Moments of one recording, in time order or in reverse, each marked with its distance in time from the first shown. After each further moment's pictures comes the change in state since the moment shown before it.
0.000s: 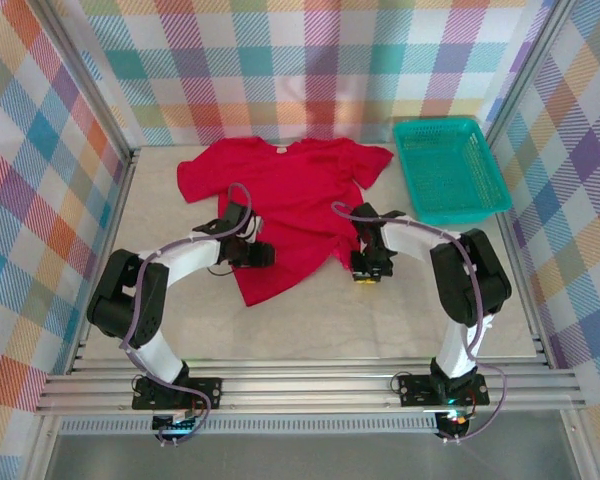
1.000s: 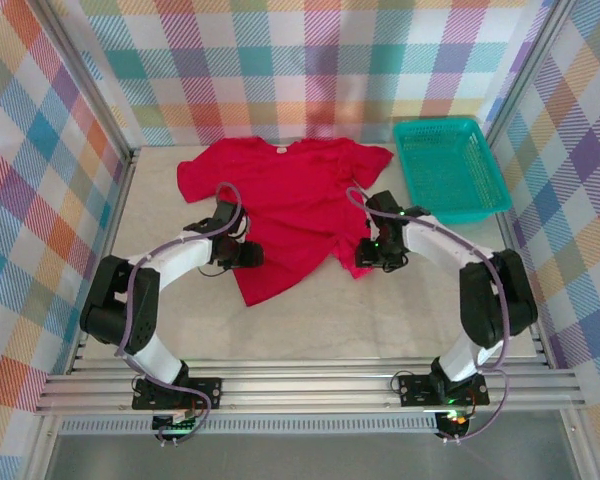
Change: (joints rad) left arm 0.037 -0.053 0.002 -0.099 -0.066 -0.018; right arm -0.053 -0.171 -0.034 0.006 -0.034 -0.081
